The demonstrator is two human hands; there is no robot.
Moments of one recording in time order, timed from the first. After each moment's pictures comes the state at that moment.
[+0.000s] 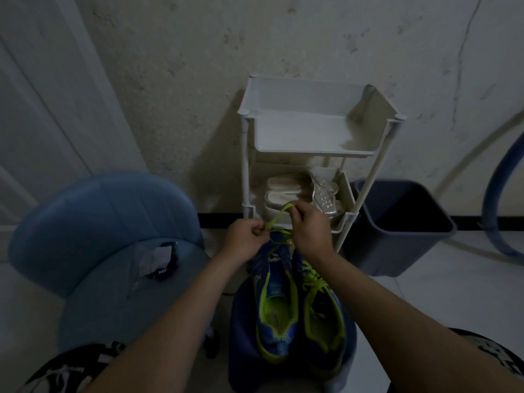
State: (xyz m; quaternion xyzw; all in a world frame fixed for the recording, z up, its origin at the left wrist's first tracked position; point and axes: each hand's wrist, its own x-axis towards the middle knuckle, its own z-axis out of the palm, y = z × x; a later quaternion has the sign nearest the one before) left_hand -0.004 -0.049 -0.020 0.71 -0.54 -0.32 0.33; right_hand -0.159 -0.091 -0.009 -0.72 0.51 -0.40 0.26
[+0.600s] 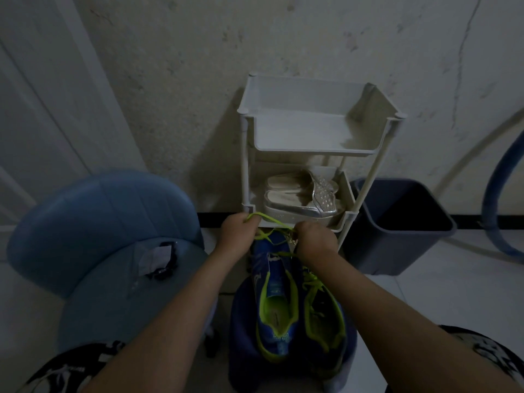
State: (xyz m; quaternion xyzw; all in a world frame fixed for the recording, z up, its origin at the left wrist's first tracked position) left_hand -0.001 -0.048 -0.004 0.74 -0.46 -0.31 0.38; right_hand -0.170 -0.096 -0.027 -0.80 0.59 -0.02 0.06
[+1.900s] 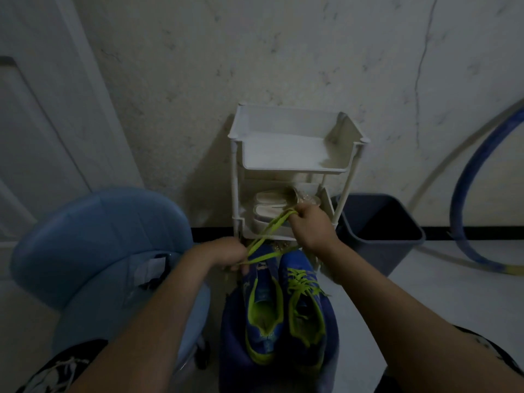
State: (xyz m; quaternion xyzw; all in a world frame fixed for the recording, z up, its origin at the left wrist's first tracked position) left_hand 0.002 -0.019 0.053 0.69 -0.59 -0.41 -0.01; right_hand -0.194 -0.081 0.058 -0.74 0.54 -0.29 0.29
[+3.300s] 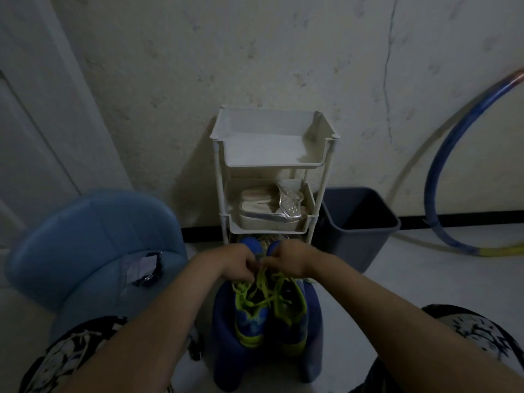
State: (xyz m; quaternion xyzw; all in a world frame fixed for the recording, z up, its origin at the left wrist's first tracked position) left_hand -0.035 -0.001 0.032 0.60 -0.74 -0.29 -0.06; right_hand -0.218 -0.021 0.054 -0.83 0.49 0.06 0.28
